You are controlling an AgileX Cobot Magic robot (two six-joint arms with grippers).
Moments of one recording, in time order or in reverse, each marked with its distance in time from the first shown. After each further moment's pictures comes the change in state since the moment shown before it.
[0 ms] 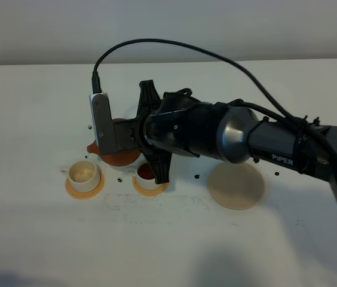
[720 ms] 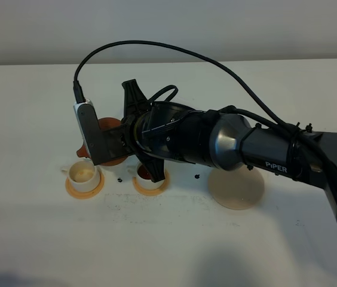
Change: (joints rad) left arm 0.000 0.000 0.000 0.000 0.002 -0.001; right arm 0.029 0.004 0.000 -0.141 -0.057 -0.001
